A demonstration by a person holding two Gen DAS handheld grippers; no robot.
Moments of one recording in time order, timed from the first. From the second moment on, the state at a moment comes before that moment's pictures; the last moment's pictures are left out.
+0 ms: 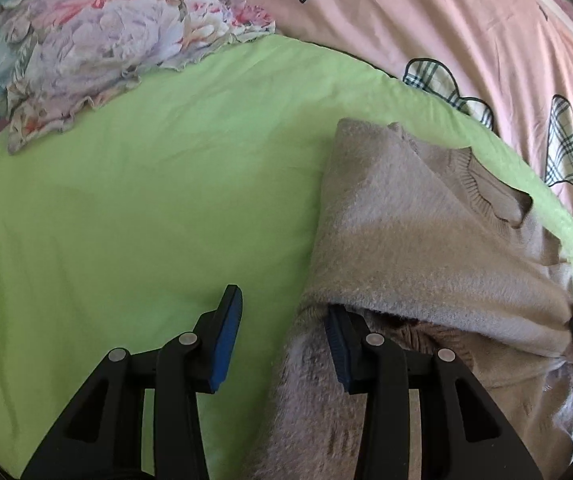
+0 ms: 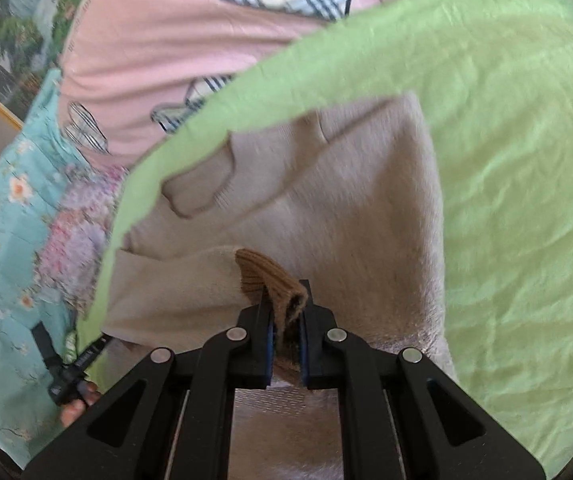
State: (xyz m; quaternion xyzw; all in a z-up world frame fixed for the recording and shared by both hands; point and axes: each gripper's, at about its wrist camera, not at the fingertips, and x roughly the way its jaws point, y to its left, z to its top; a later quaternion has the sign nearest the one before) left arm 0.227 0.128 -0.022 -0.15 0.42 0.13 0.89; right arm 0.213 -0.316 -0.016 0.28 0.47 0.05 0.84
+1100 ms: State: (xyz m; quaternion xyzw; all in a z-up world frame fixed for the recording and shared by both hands) left arm 0.361 0.166 -0.028 -0.24 0.49 -0.11 0.83; right arm 0.202 -0.296 -0.014 0.24 0.46 0.00 0.85
